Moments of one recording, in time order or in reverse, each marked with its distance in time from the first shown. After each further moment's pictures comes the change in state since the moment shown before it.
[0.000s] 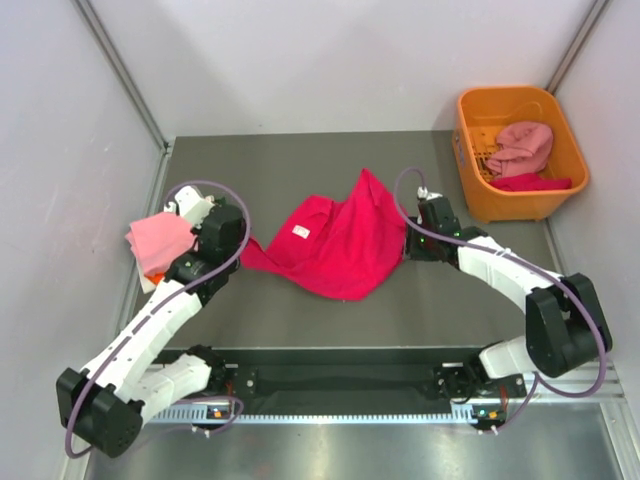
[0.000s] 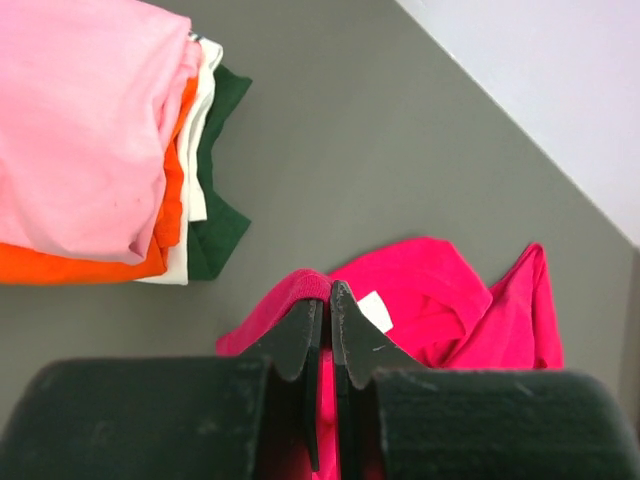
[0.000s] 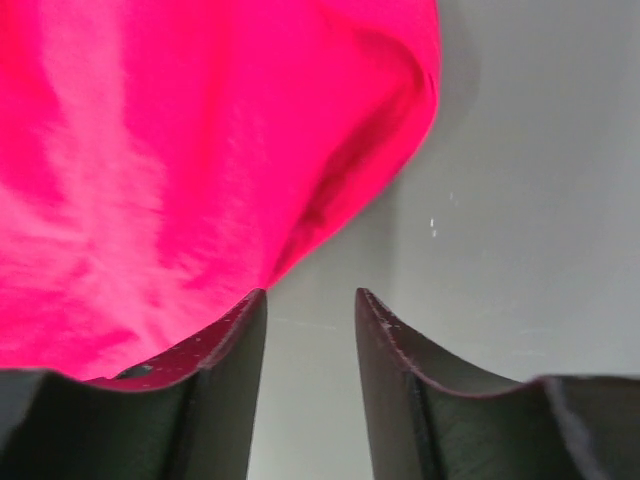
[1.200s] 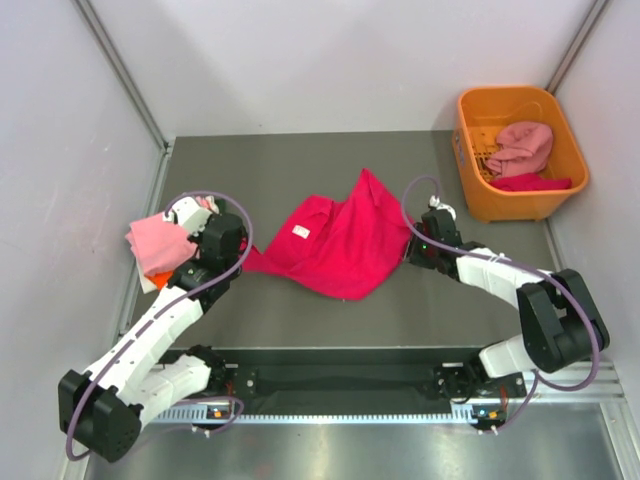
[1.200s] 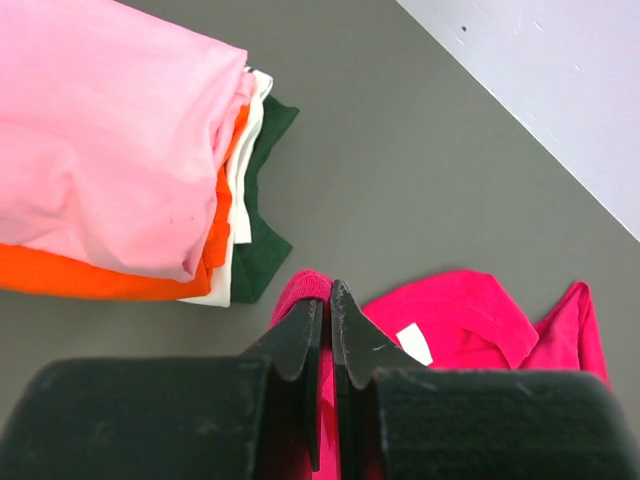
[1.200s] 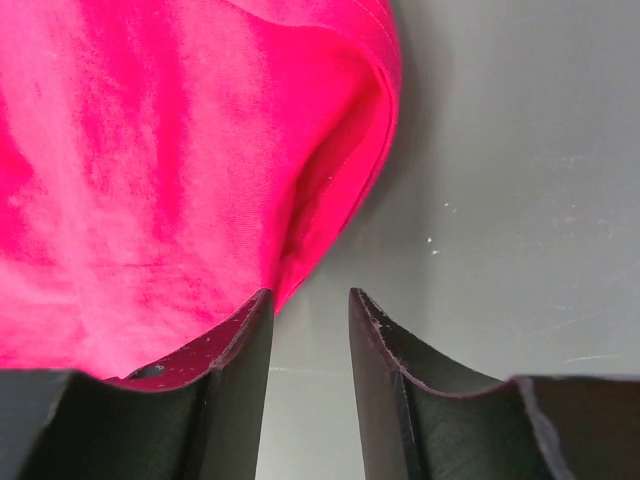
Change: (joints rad) left arm 0.002 -0.024 -0.093 0.079 -0.093 0.043; right arm -0.031 0.024 -0.174 0.256 0.020 0.185
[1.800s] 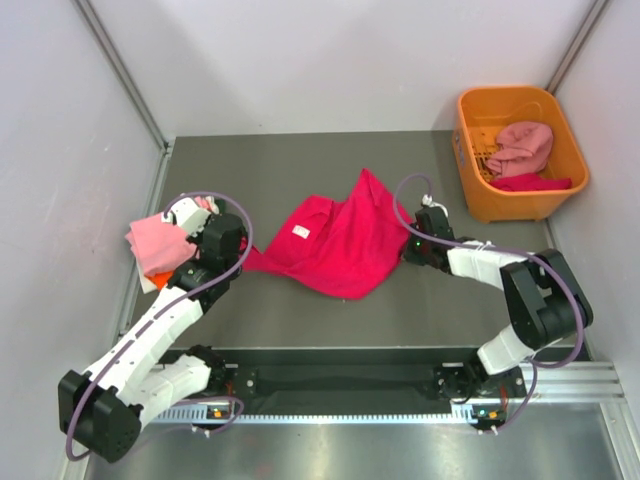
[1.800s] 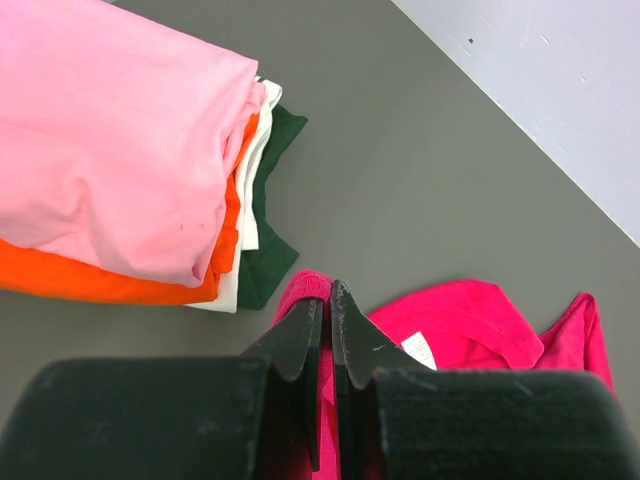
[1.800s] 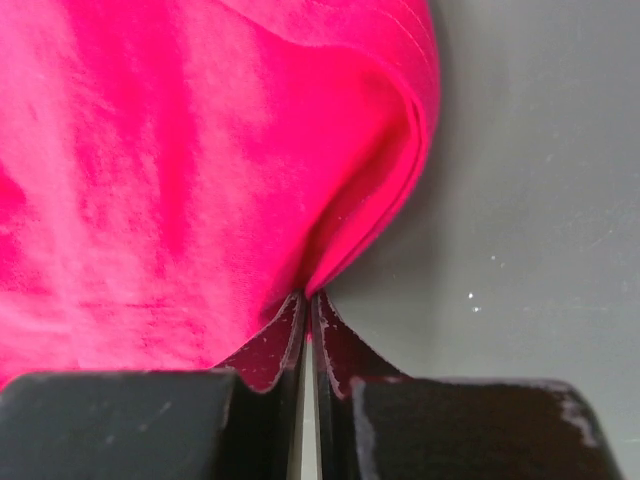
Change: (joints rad) left arm 0.000 -0.002 -0.001 0.000 -0.032 0.000; right arm 0.000 0.134 0.041 0.079 -0.043 0.004
